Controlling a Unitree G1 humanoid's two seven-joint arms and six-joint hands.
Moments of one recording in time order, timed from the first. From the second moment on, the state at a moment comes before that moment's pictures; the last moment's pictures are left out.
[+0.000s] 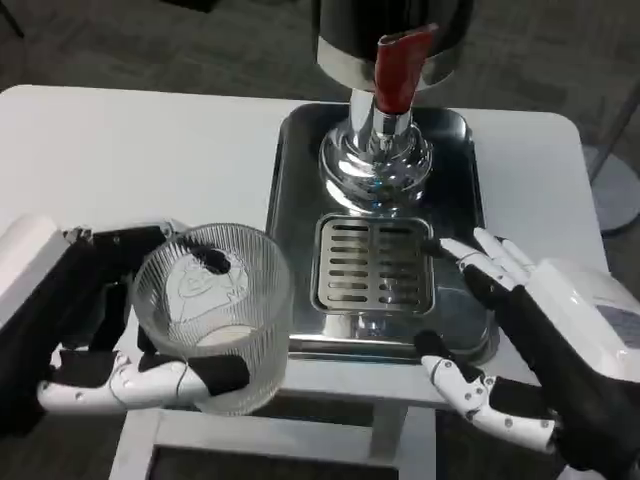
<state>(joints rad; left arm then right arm) 0.08 0.55 0.37 -0.50 0.17 -0.28 -0.36 0.05 -0.11 0.14 -0.98 -1.07 0.32 0.70</state>
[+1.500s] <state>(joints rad) -0.70 0.46 -0.18 0.34 0.53 -0.36 -0.06 0.07 -0.17 -0.13 -1.02 -0.86 0.37 0.65</state>
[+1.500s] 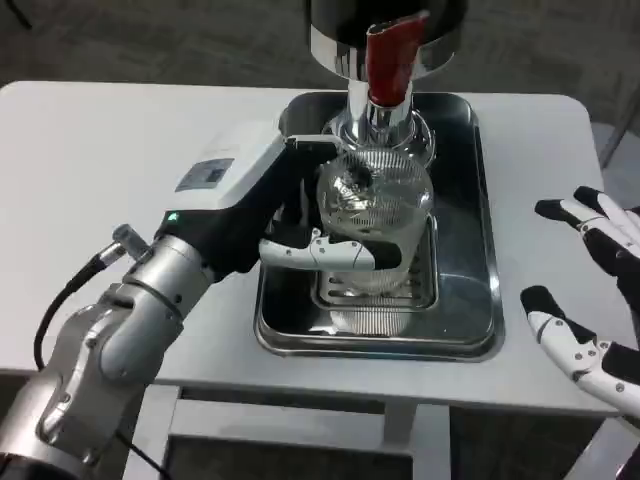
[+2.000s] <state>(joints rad) -0.71 0.52 -0.18 0.29 0.58 -0.30 -0.08 0.06 -0.18 -0.11 -1.02 -0.84 0.39 0.63</state>
